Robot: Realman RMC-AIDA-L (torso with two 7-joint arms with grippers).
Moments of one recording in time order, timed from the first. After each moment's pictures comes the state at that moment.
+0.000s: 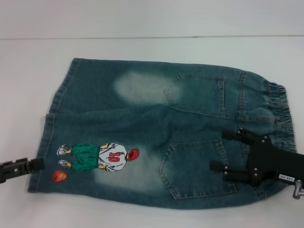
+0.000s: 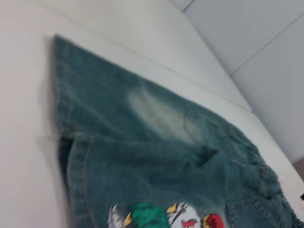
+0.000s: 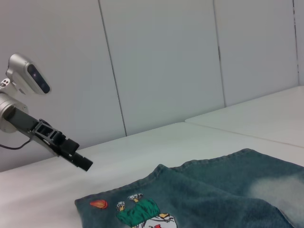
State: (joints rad) left arm -0.28 -2.12 0.30 0.99 2.29 1.83 -1.96; right arm 0.30 2.00 -1.20 -0.40 -1.38 -1.48 0.93
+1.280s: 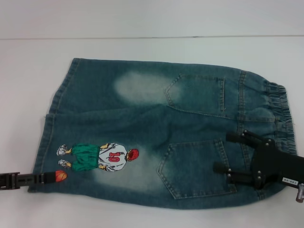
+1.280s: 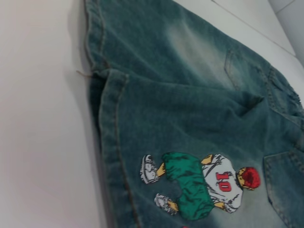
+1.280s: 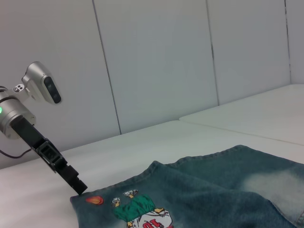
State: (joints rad) left arm -0.37 -2.11 0.34 0.96 2.51 1.76 -2.06; right arm 0.28 2.00 -1.19 -0.40 -1.38 -1.48 0.92
